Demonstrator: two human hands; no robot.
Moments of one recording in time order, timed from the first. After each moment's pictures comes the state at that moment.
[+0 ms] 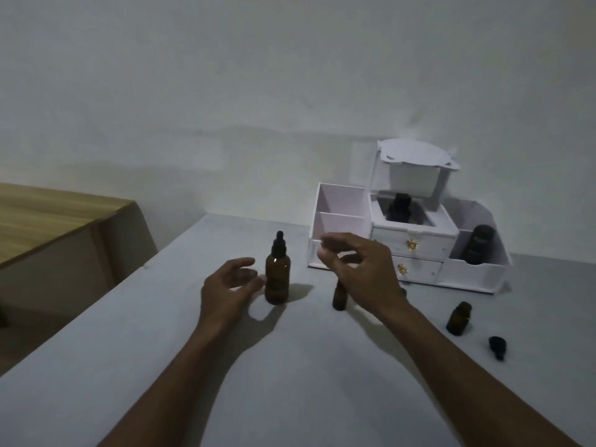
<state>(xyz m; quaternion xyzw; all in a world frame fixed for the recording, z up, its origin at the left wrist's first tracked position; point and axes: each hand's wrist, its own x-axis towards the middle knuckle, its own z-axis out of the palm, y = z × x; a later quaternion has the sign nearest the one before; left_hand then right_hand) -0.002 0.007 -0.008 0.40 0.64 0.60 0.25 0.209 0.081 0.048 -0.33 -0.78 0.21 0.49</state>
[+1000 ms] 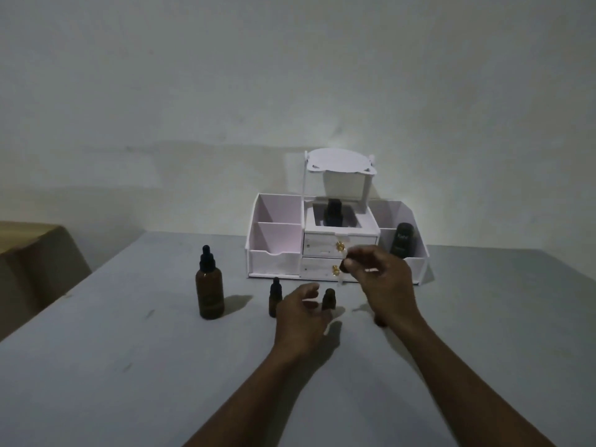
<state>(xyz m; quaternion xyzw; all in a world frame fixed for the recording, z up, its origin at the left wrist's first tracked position) 0.205 0.056 -0.010 0.49 0.61 0.50 0.37 0.343 0.096 0.038 -0.47 -0.69 0.15 0.53</state>
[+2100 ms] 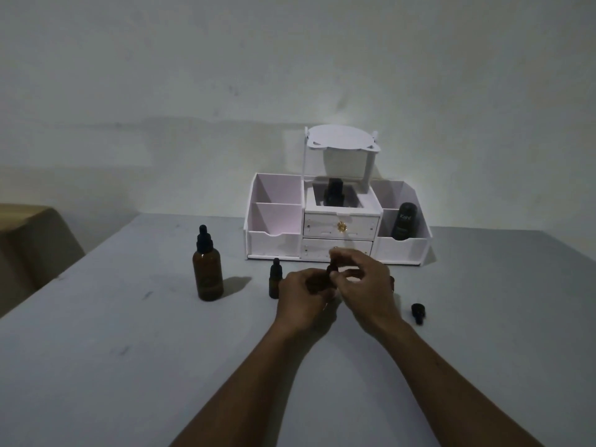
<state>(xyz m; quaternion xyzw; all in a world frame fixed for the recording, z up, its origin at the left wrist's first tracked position) 0.208 0.068 -0.021 0.50 0.56 0.53 0.41 0.321 0.103 -0.013 -0.45 -0.70 0.19 0.52</state>
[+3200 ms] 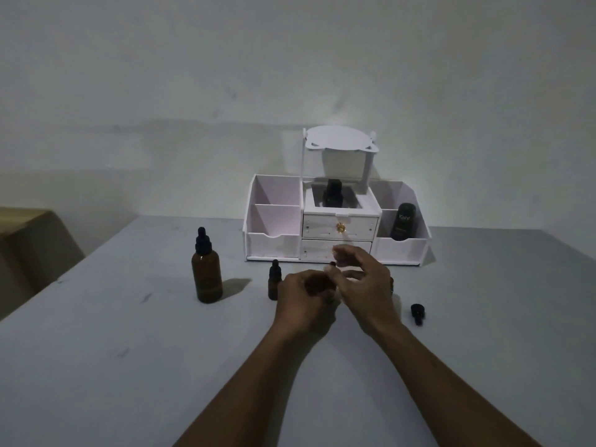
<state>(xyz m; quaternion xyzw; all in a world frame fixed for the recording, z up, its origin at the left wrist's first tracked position) 0.206 0.064 -0.022 0.55 0.57 0.51 0.33 0.320 0.103 -0.014 -0.44 -0.68 0.19 0.56</state>
